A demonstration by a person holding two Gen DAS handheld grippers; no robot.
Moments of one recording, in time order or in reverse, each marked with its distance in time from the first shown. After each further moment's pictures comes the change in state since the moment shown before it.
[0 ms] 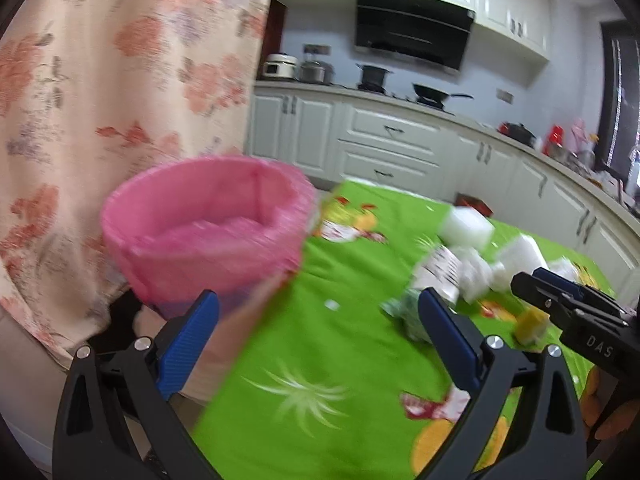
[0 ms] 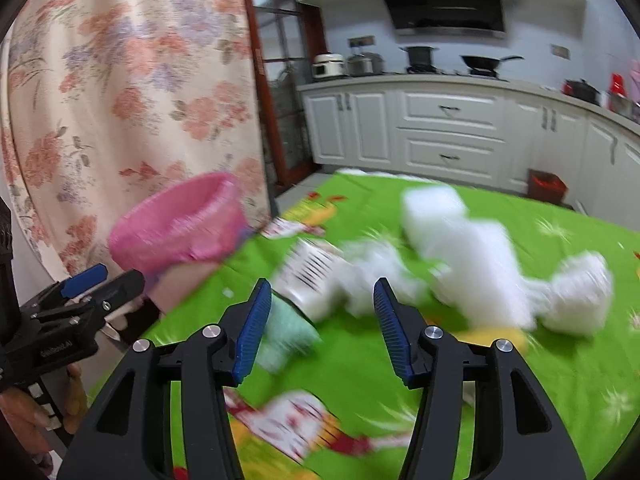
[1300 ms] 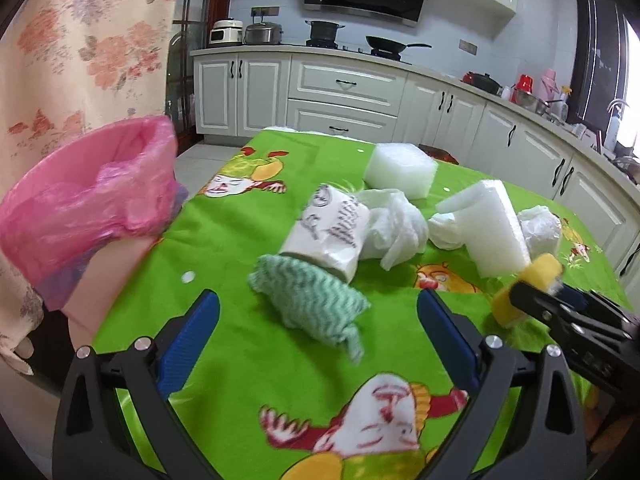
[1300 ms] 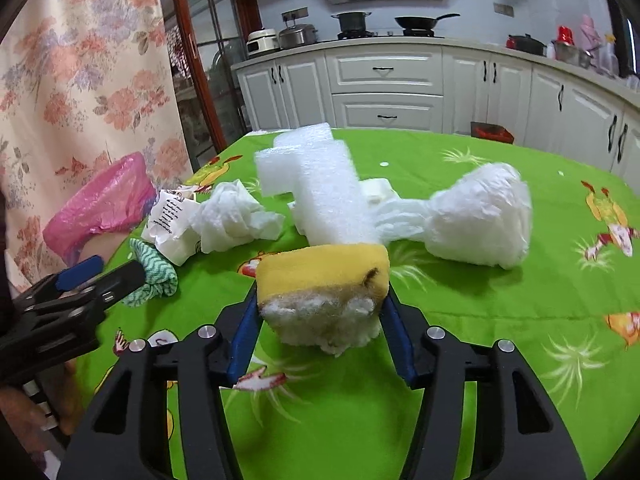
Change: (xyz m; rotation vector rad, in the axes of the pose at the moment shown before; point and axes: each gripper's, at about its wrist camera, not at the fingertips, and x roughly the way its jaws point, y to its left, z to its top) left arm 0.076 -0.099 -0.017 0.092 0.145 -0.095; right arm -0.002 -0.089 -0.037 0.127 0.091 -0.136
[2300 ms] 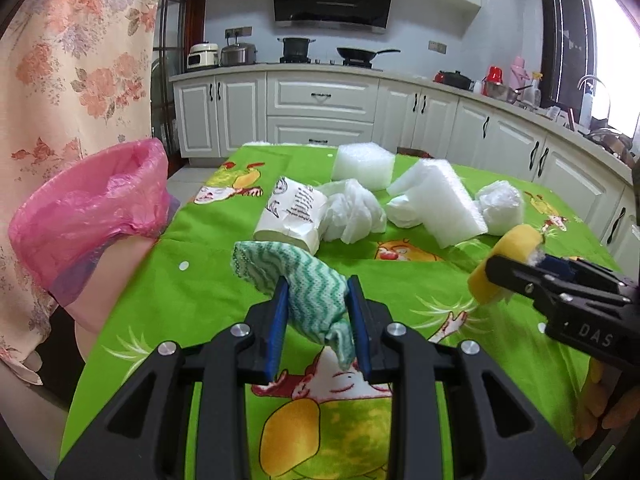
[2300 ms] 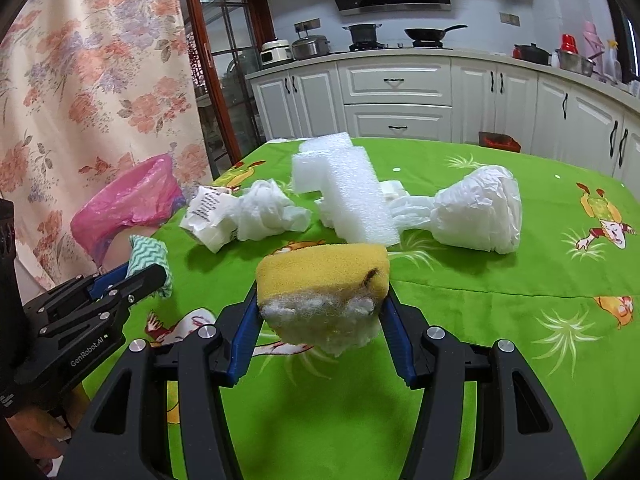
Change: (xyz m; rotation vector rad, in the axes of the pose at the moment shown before) left arm -0.051 -0.018 -0.031 0.096 -0.075 -0.043; right arm -0.034 0.017 -0.014 -0.034 -0.038 0.039
